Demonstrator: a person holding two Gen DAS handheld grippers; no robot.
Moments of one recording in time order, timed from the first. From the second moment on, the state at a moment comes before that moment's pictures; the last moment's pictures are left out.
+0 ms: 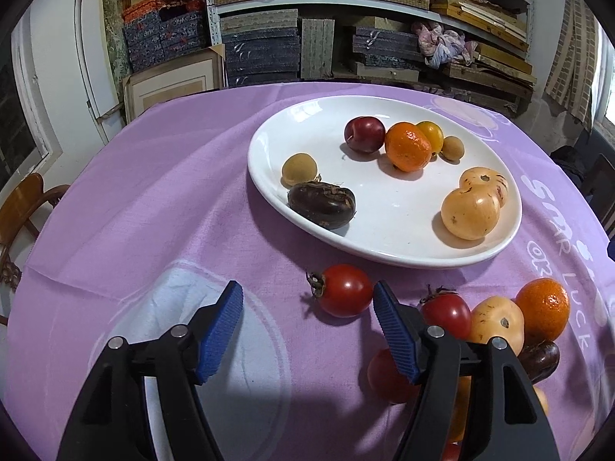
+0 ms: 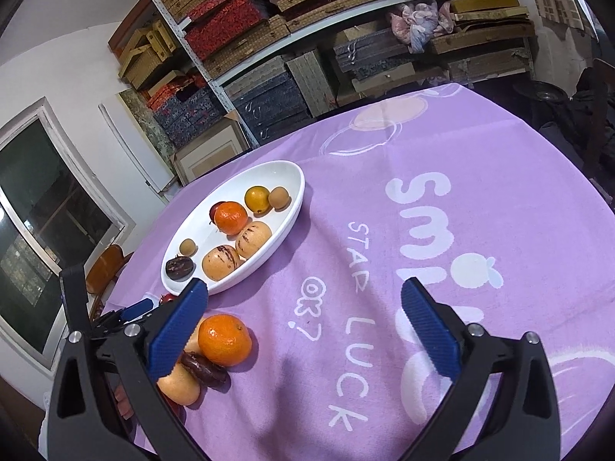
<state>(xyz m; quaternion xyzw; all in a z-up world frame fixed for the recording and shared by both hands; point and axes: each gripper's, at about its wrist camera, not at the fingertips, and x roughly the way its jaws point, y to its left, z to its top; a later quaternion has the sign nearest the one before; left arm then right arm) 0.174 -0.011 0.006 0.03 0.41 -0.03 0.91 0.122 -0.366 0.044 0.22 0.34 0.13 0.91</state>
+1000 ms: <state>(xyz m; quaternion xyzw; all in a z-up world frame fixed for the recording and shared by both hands) 0.188 -0.004 -0.002 0.00 0.43 -0.04 0.90 0.125 -0.360 0.040 0.21 0.35 0.14 0.90</state>
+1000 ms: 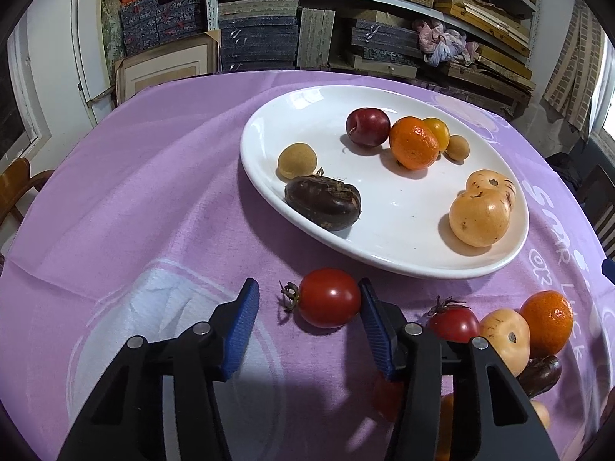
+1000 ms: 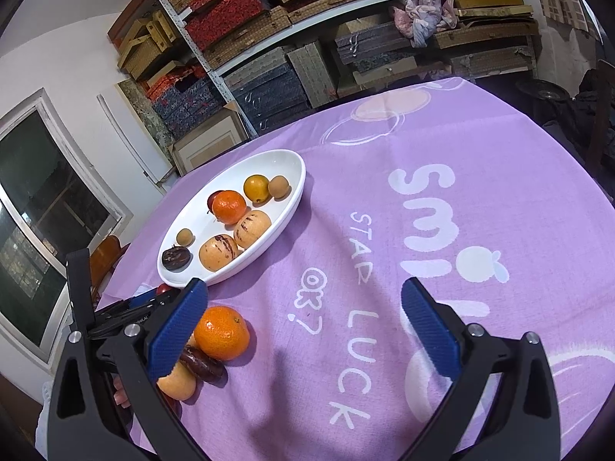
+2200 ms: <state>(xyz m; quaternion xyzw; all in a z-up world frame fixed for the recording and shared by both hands) 0.114 0.025 0.002 0.02 0.42 -0.03 0.91 0.108 -0.261 0.036 0.00 0.36 0.21 0.91</state>
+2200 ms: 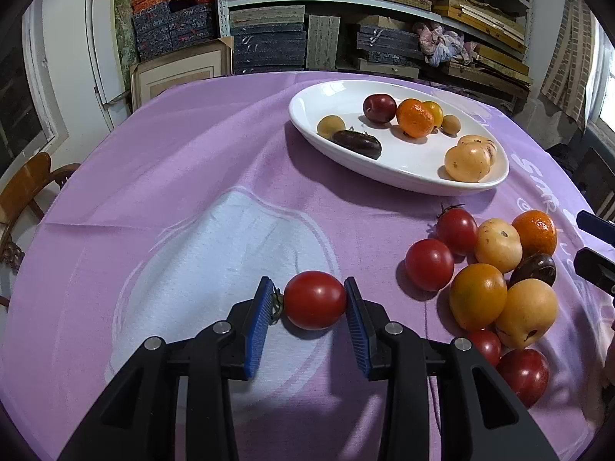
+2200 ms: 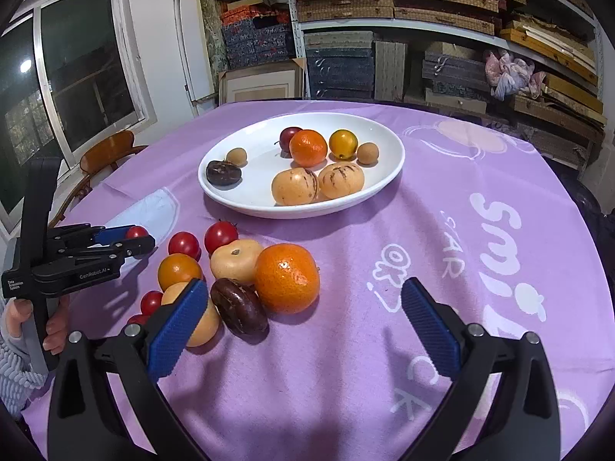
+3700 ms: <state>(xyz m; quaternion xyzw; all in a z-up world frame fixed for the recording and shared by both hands) 0.118 0.022 0.000 0.01 0.43 -0.05 0.90 0.153 -0.241 0.011 -0.04 0.40 0.20 0.90</state>
